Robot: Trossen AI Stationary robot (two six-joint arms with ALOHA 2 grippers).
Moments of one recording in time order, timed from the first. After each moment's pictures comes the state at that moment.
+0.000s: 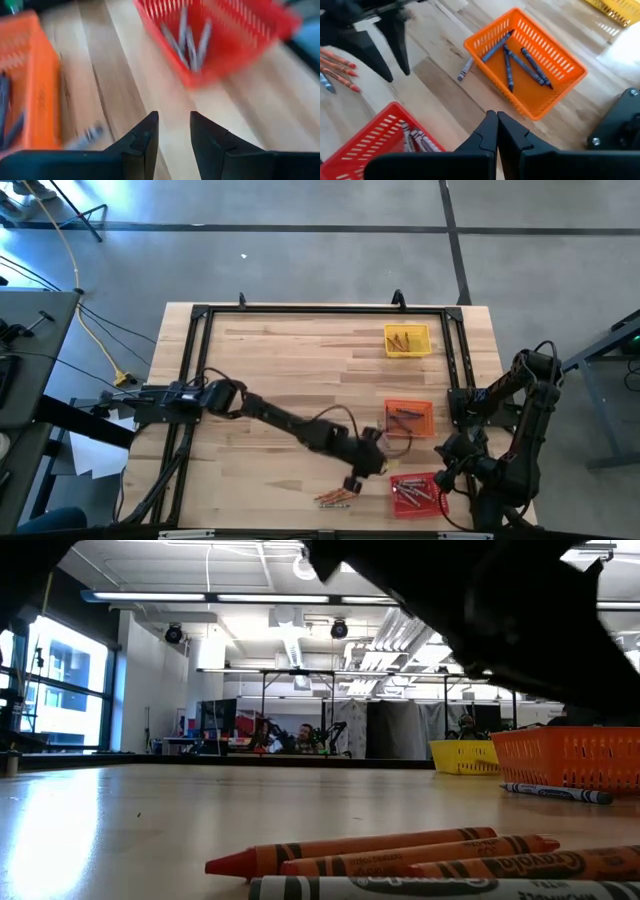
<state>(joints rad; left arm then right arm) -0.30 2.40 1.89 -0.19 -0.01 0.14 1.22 1.54 1.22 -1.53 0.59 2.07</state>
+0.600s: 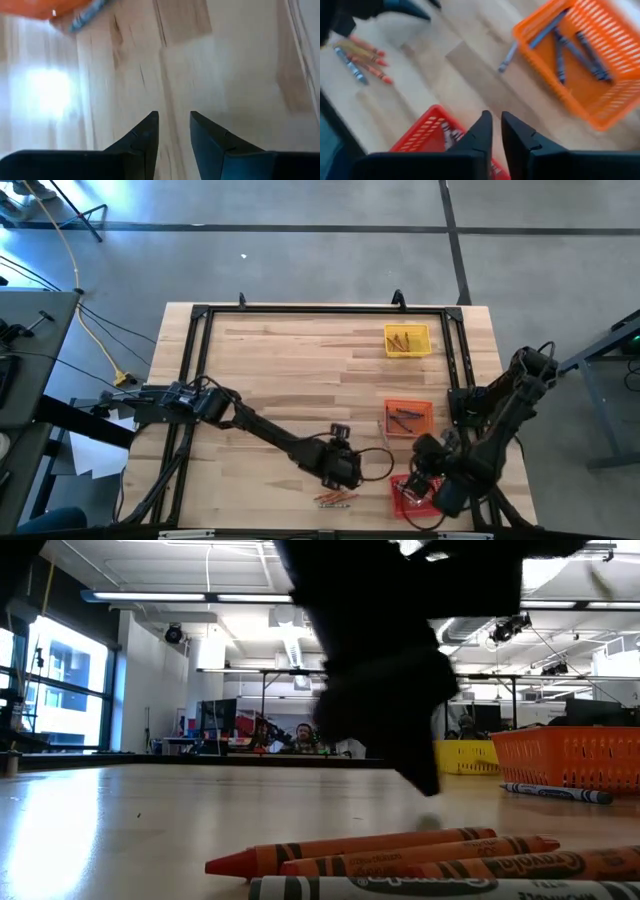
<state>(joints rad) -0.42 2.38 1.89 -0.69 -0.48 -0.06 0.97 1.54 1.22 -1.20 0.46 1.70</state>
